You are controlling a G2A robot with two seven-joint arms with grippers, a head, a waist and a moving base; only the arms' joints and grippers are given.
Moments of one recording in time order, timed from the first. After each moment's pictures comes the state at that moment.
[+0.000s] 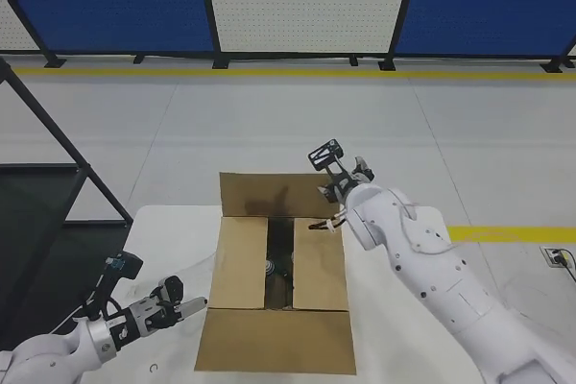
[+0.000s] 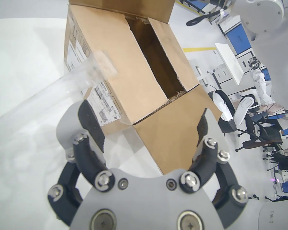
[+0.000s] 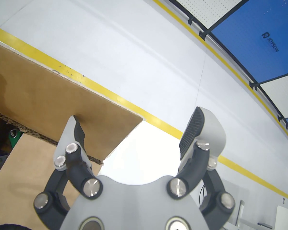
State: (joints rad) left arm 1.32 -0.99 -1.71 -1.85 0.22 -0.39 -0.90; right arm -0.14 -1.37 0.65 -0.98 -1.15 0.16 0.72
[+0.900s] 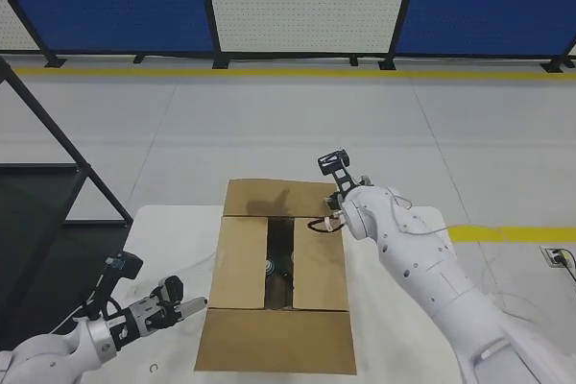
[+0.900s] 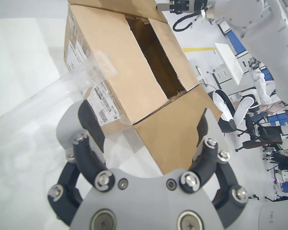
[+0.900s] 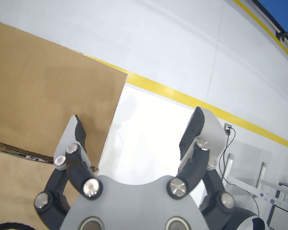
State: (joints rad) left arm 1.32 -0.99 -1.71 -1.85 0.22 -0.39 -0.90; right arm -0.08 -1.48 0.64 -0.67 -0.99 0.17 0.74
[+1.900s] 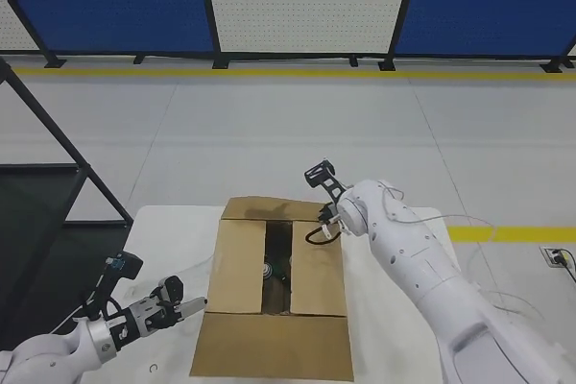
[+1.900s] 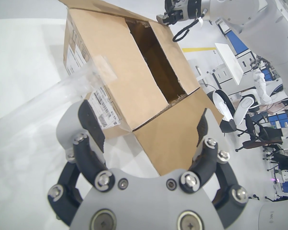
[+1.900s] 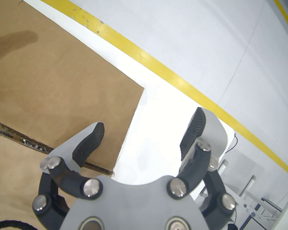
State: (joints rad) left arm 1.32 -0.99 -1.71 -1.85 0.22 -0.39 -0.90; right arm 0.00 -1.59 0.62 -0.43 -0.97 -0.07 0.76
